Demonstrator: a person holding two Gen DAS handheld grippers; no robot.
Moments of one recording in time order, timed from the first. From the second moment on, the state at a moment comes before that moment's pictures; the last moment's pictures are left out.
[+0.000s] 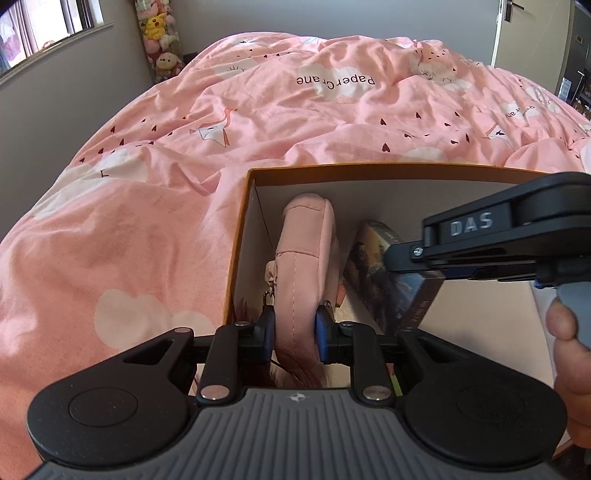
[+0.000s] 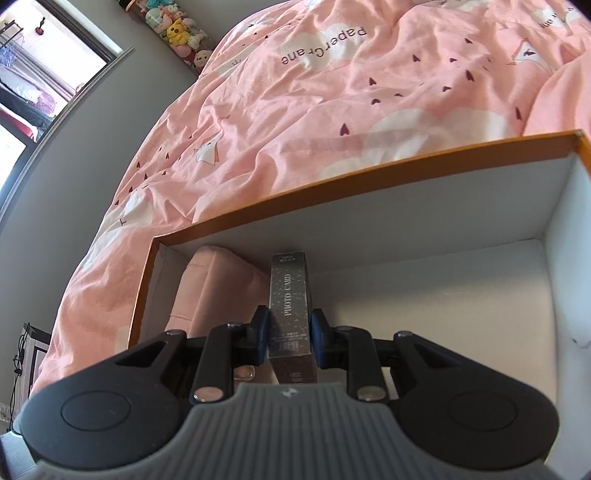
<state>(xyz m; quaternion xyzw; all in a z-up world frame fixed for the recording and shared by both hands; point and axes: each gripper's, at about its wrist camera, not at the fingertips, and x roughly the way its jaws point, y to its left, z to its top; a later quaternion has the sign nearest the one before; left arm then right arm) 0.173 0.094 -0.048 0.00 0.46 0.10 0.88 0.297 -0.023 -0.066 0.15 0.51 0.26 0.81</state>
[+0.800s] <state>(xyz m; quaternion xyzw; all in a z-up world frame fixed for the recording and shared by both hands) 0.136 0.117 -0.015 -0.02 0.42 0.01 0.91 0.275 0.011 -0.073 0.11 0.50 0.30 0.81</state>
